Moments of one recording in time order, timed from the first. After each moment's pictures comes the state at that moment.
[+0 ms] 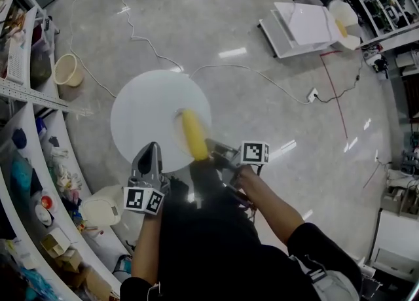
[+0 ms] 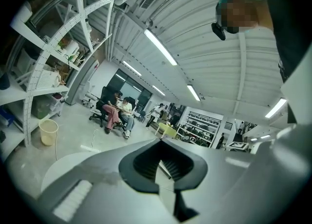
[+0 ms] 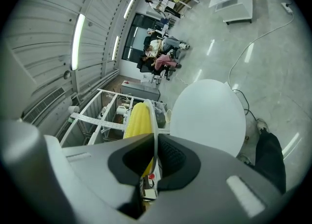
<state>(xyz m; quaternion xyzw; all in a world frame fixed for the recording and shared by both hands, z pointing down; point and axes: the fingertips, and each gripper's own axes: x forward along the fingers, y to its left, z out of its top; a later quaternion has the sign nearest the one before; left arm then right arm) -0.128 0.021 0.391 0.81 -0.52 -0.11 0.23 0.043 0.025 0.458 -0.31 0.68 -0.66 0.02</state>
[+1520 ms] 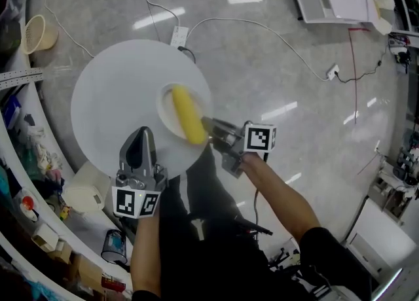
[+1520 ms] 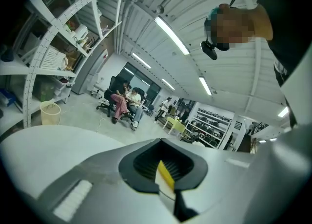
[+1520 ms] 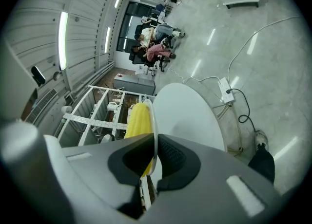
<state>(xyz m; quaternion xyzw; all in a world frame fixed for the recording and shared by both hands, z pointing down) -0.081 -0.094 0.533 0.78 -0.55 -0.09 0.27 0.070 -0.090 0.631 -0.25 0.70 -0.67 -0.01</state>
